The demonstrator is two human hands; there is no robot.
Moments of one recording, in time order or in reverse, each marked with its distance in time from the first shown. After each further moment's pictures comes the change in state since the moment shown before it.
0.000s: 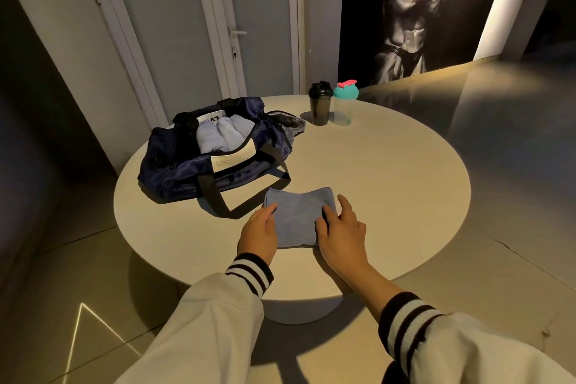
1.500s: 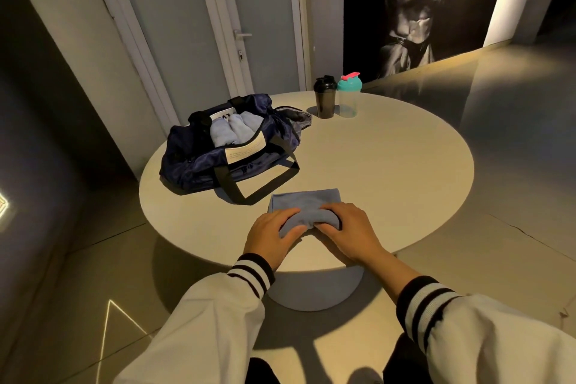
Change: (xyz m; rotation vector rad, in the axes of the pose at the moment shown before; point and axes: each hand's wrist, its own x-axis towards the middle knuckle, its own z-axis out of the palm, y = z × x) left_hand -0.054 0.000 -0.030 0.183 -0.195 0.230; right_hand -0.023 0.010 -0.011 0.259 -0.043 -0.287
